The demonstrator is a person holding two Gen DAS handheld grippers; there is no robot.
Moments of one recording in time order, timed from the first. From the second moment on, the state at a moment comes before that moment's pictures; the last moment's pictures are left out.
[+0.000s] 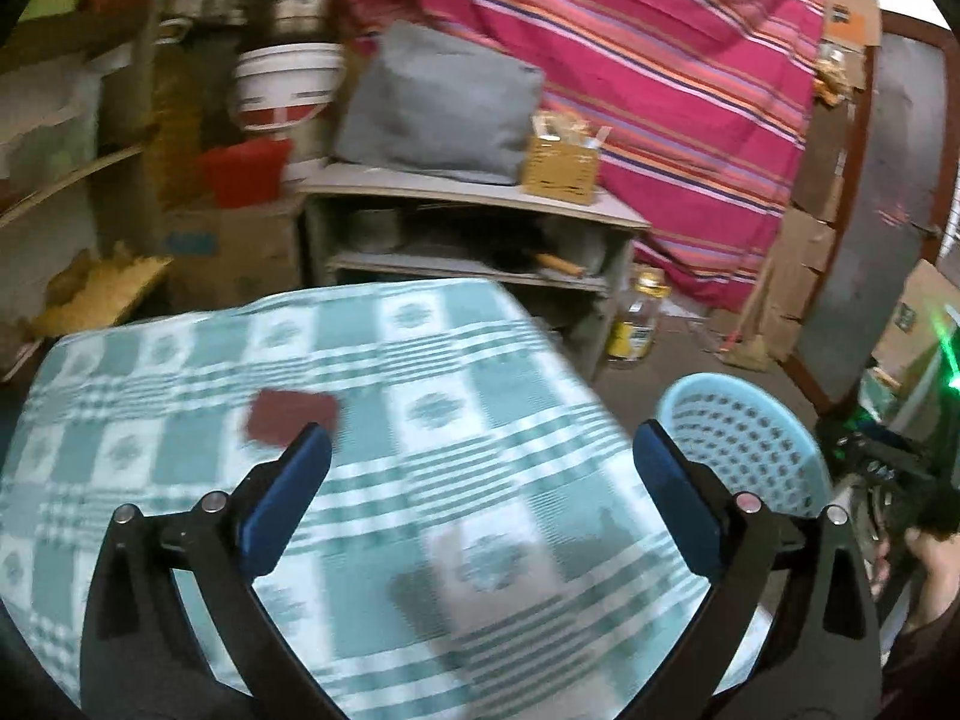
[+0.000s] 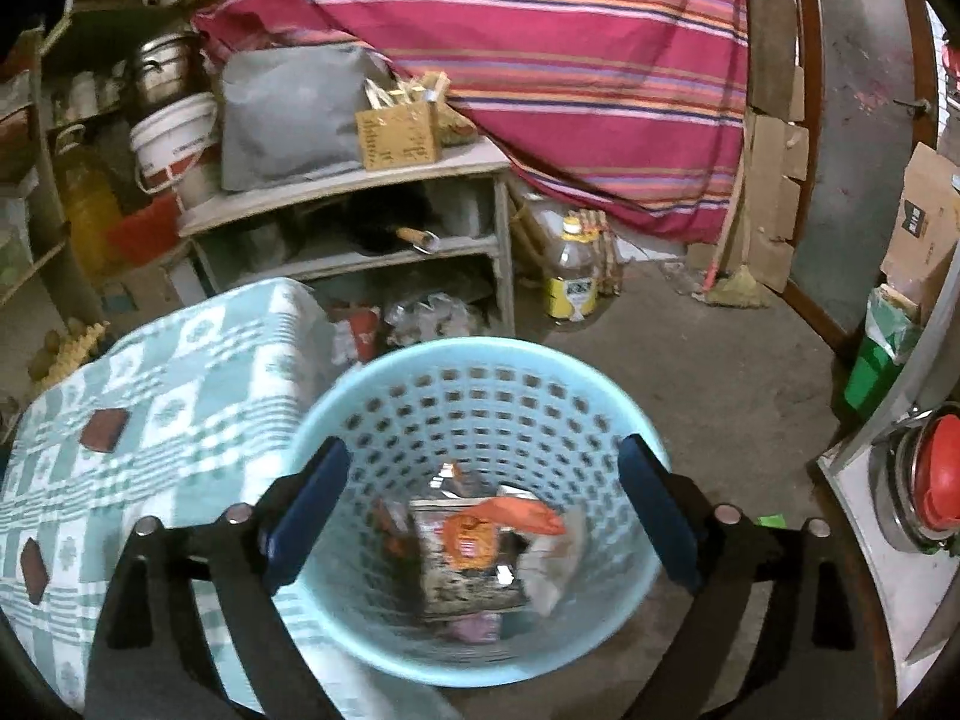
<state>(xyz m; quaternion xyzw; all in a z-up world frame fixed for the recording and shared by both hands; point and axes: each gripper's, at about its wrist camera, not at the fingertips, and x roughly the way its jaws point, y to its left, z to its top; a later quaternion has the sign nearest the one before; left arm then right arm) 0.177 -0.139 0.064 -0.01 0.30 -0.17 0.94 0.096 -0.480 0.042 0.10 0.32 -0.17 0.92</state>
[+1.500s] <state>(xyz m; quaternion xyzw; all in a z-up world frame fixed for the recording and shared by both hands) 0.182 0.031 -0.072 -0.02 0.45 0.04 0.89 0.116 -0.290 -0.023 0.05 0.35 -0.07 0.93</state>
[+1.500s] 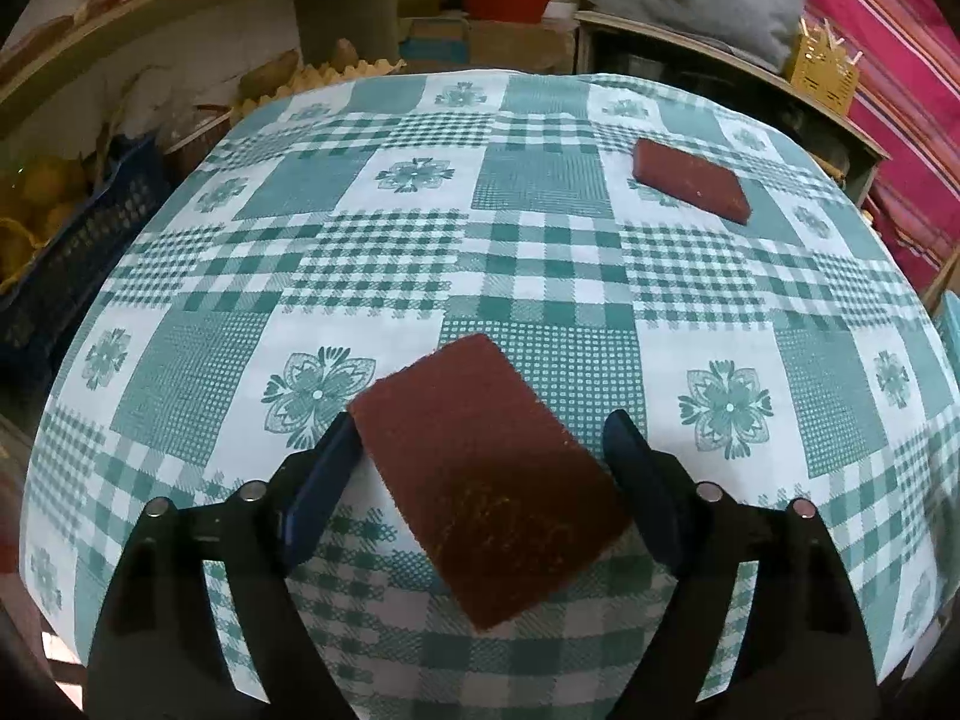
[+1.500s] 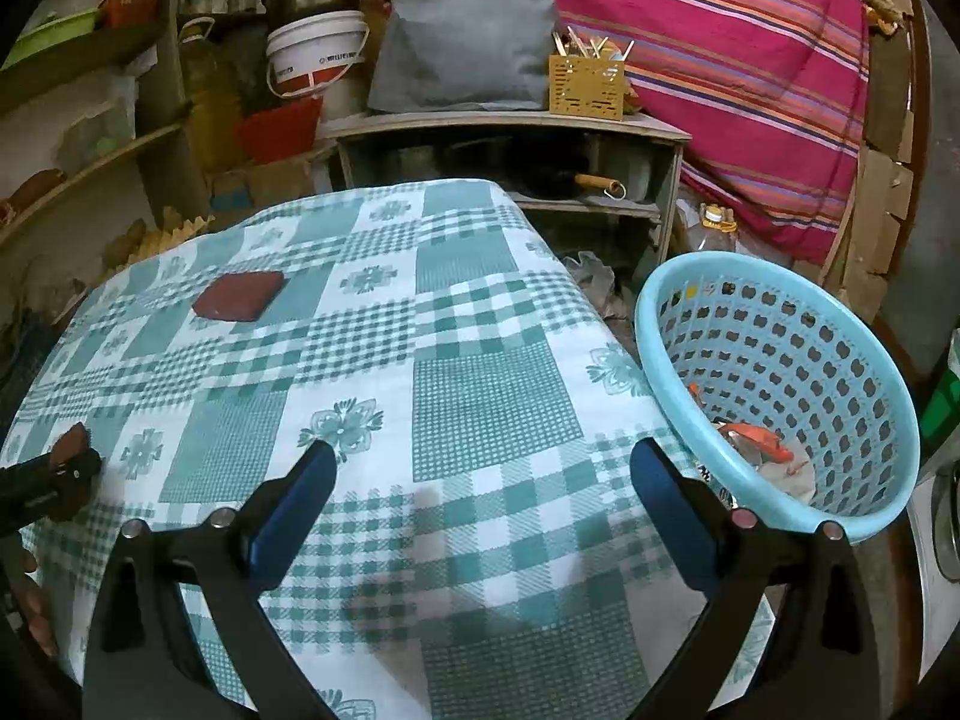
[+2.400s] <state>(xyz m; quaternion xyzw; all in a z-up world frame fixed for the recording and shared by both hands) 0.266 0.073 0.000 -0.04 0.37 -0.04 0.93 0.202 -0.204 -0.007 0.00 0.36 -0.01 0.93</state>
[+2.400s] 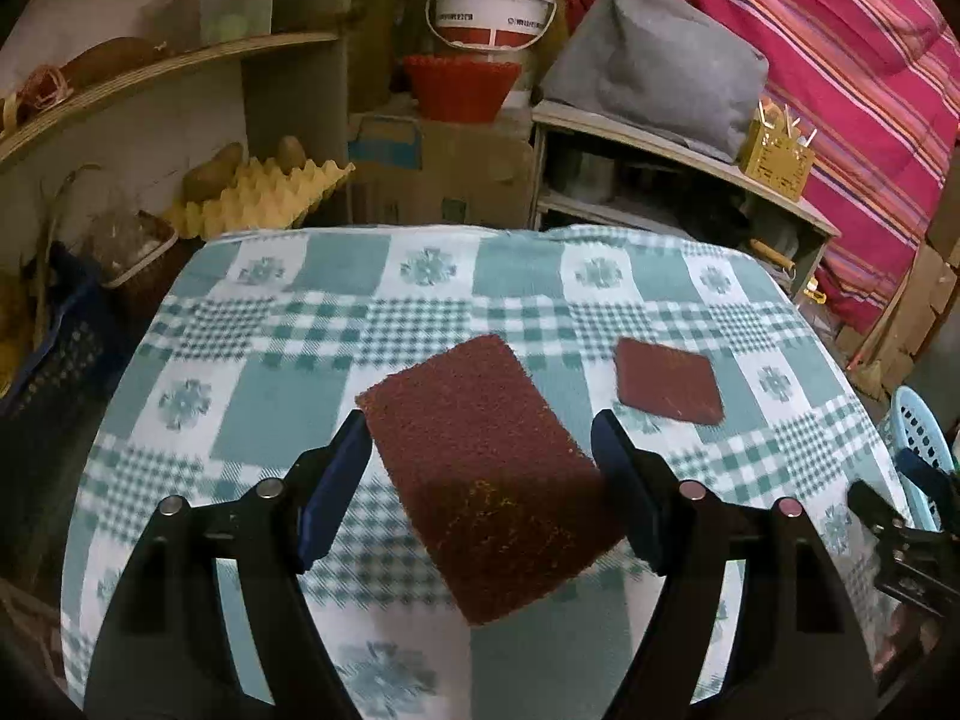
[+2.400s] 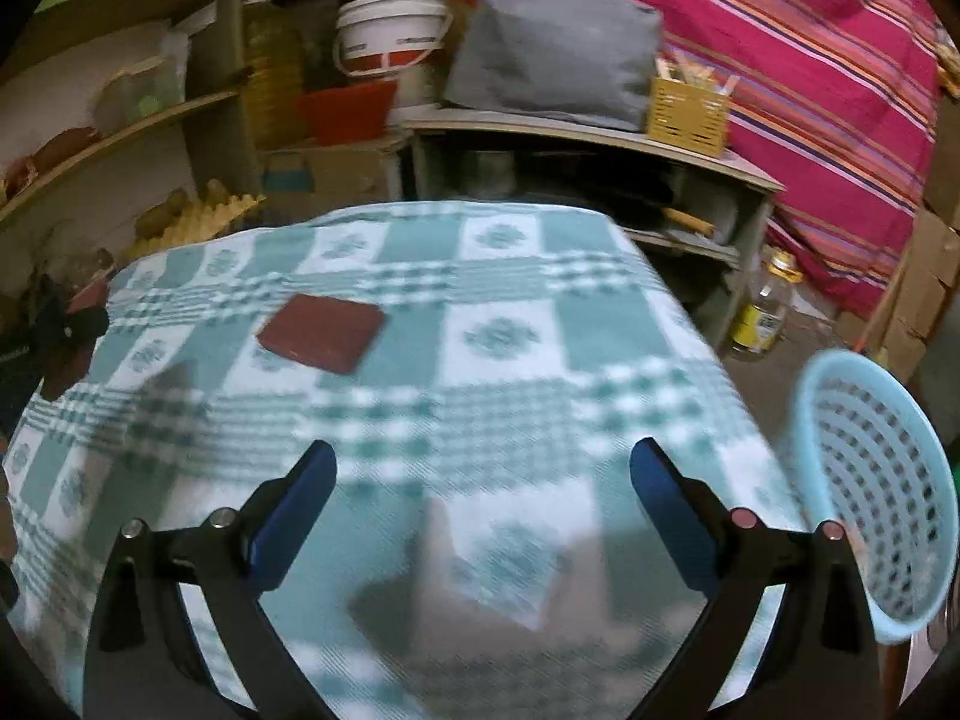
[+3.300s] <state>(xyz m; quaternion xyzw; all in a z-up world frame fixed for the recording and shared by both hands) 0.294 0.123 0.006 -0.06 0.36 -0.01 0.93 0.345 -0.092 -0.059 -0.03 0.45 -0.02 0.89</state>
